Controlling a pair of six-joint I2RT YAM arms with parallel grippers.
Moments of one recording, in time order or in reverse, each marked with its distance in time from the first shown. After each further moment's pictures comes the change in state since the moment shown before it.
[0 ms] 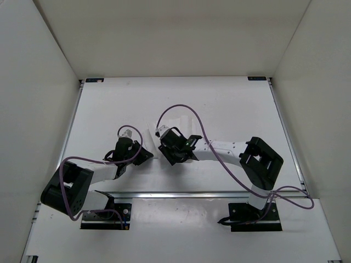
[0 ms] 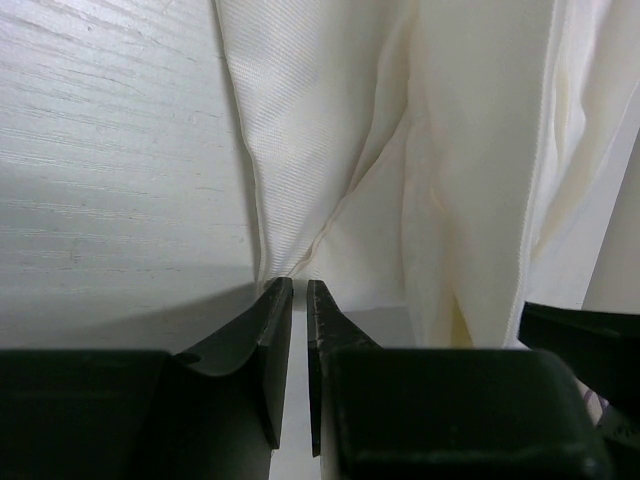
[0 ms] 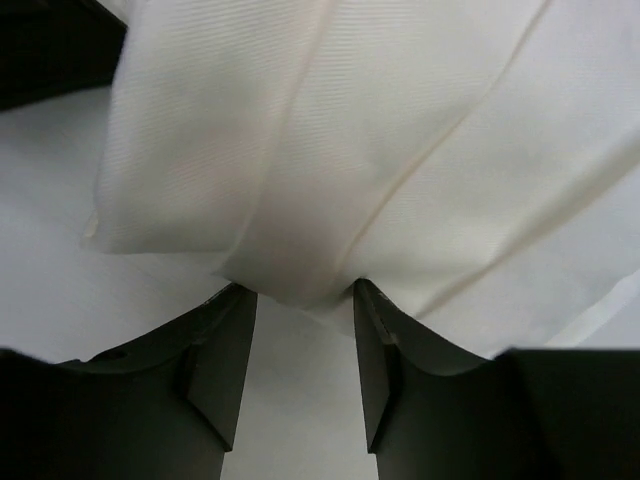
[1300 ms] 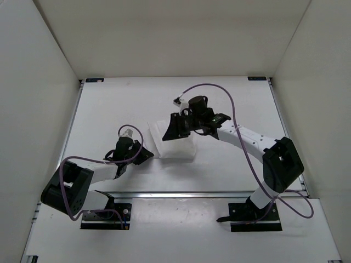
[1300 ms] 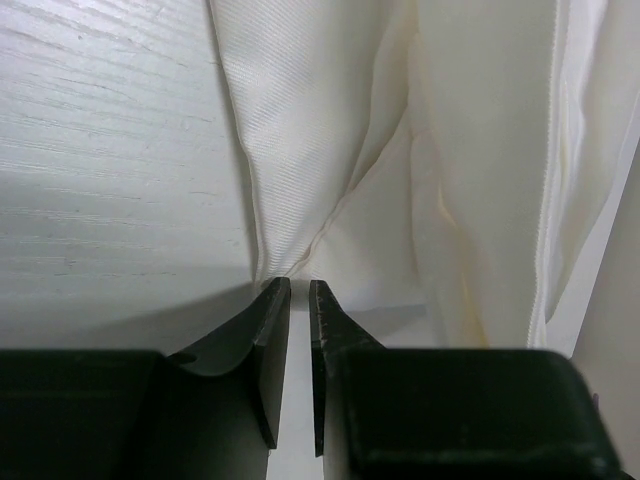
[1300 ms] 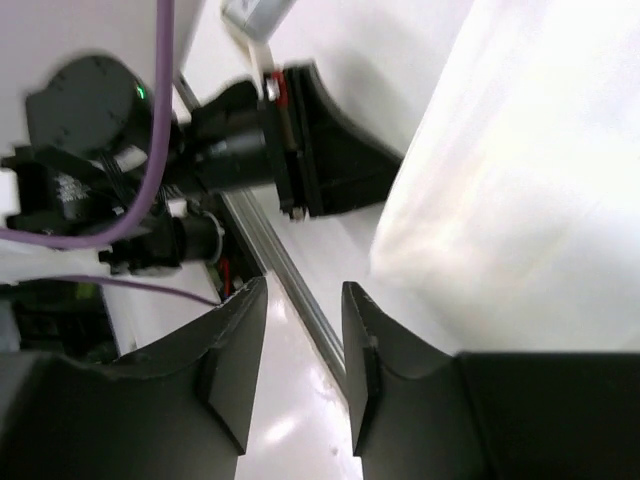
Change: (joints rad) left arm -0.003 0.006 0.010 0.003 -0.006 0.018; right arm -0.313 -0.145 0.058 0.158 -0.794 0.369
